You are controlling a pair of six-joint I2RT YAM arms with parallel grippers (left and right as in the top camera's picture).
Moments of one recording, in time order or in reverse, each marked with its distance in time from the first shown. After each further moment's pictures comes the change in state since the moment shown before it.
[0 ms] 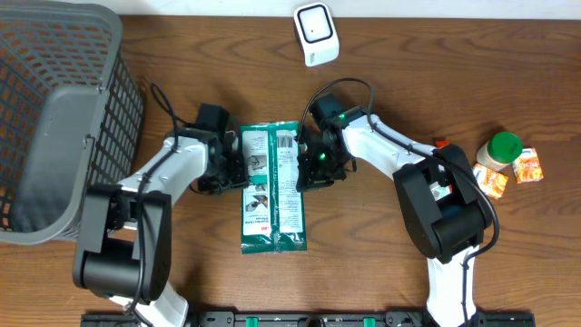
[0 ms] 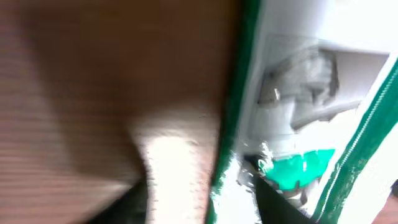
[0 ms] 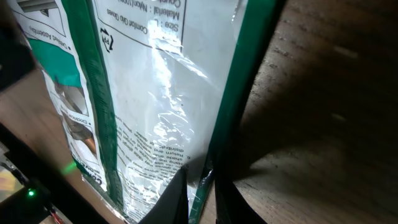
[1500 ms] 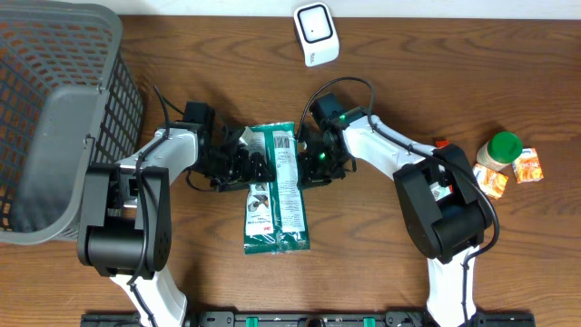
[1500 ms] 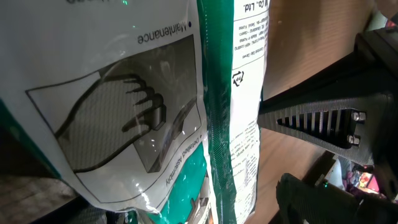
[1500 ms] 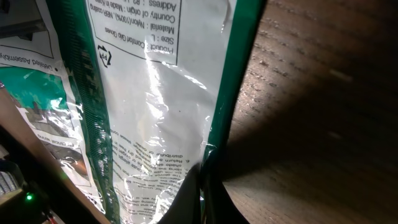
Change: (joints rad) left arm 0.077 0.123 0.041 -0.005 0.529 0.284; right arm 0.000 -0.003 -0.008 0.038 -0.010 -0.003
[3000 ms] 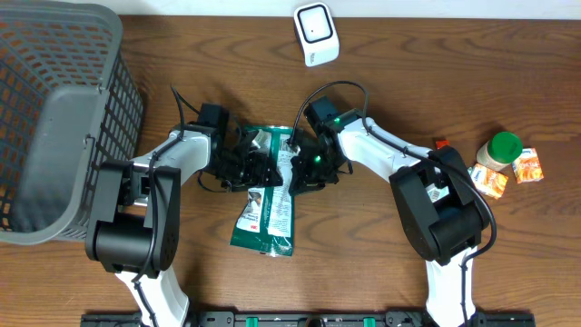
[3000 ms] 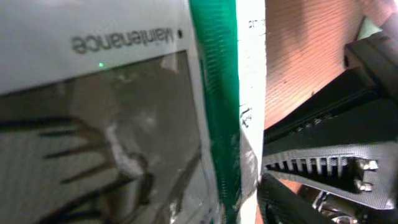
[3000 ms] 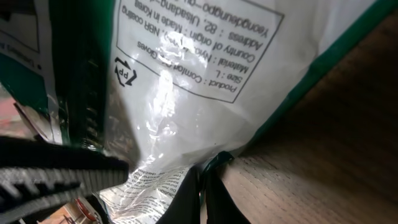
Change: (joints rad) left arm -0.068 0.015 -0.011 0.061 0.010 0.007; right arm 0.027 0.000 -0.001 -0.011 -0.092 0.006
